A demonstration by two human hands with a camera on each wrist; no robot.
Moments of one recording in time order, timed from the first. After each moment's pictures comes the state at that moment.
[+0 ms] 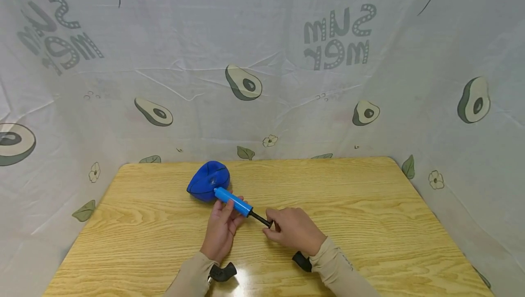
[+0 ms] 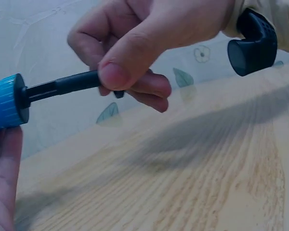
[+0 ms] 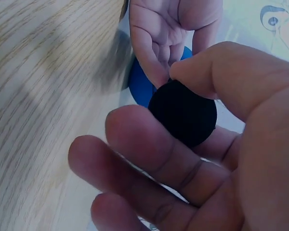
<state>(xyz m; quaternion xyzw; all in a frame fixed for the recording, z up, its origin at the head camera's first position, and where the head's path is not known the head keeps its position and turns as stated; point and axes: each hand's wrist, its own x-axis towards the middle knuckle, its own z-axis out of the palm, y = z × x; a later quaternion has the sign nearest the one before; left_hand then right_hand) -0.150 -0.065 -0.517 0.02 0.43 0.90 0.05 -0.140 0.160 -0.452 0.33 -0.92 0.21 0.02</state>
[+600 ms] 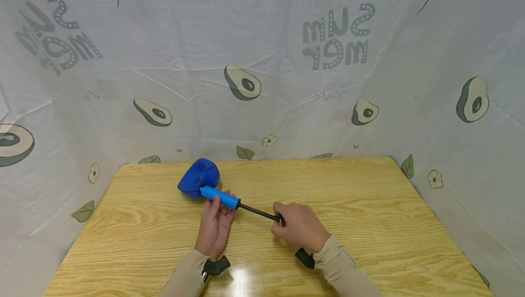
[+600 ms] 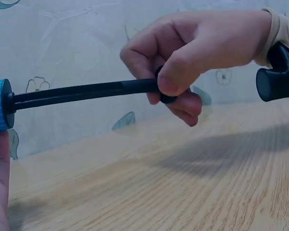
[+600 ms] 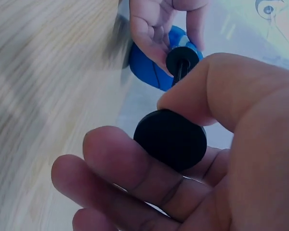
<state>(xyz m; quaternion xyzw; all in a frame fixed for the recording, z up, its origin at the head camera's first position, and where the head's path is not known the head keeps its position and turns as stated) -0.157 -0.078 -0.517 0.02 0.34 0.94 0.02 -0.141 0.171 -0.449 0.28 -0.94 0.20 0.03</state>
